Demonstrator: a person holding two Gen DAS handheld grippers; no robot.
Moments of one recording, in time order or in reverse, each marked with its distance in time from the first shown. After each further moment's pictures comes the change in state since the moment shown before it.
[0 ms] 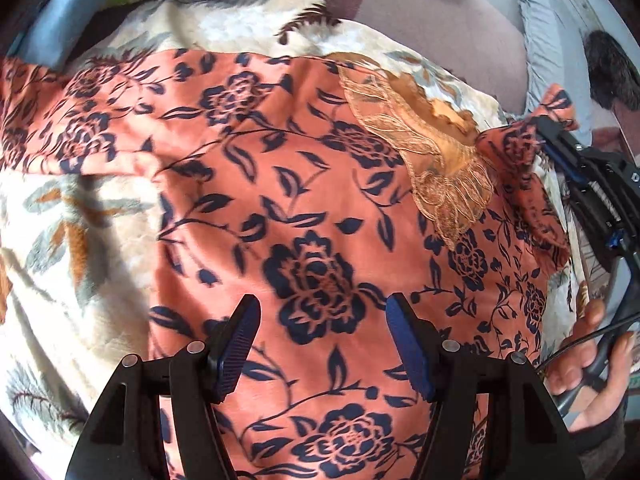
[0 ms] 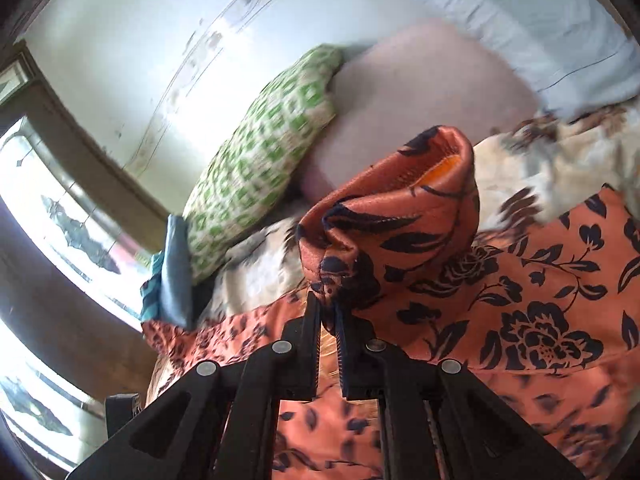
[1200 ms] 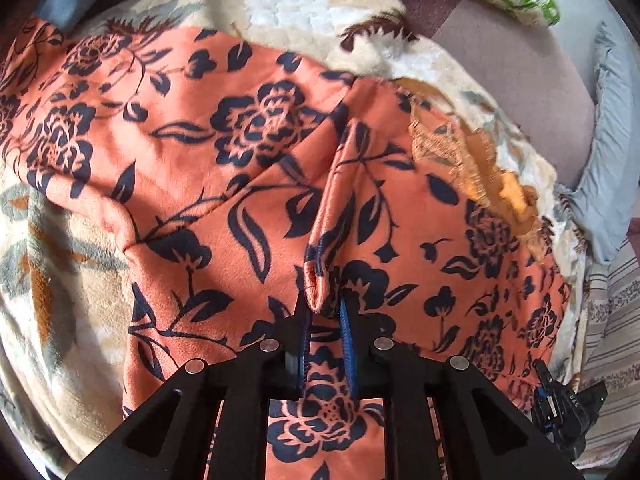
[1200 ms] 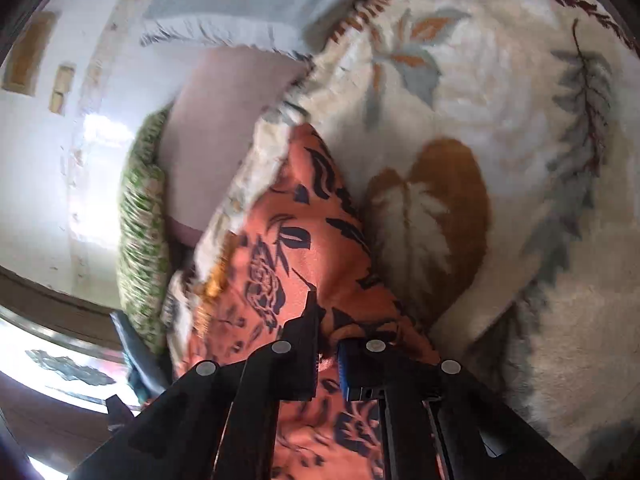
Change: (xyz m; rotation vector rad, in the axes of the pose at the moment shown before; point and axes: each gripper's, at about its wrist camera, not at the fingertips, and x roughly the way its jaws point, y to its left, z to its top) left arm 0.083 0.008 0.065 -0.231 0.040 0.067; right arm -0.095 -0.200 -0.064 0.547 -0.007 -0.227
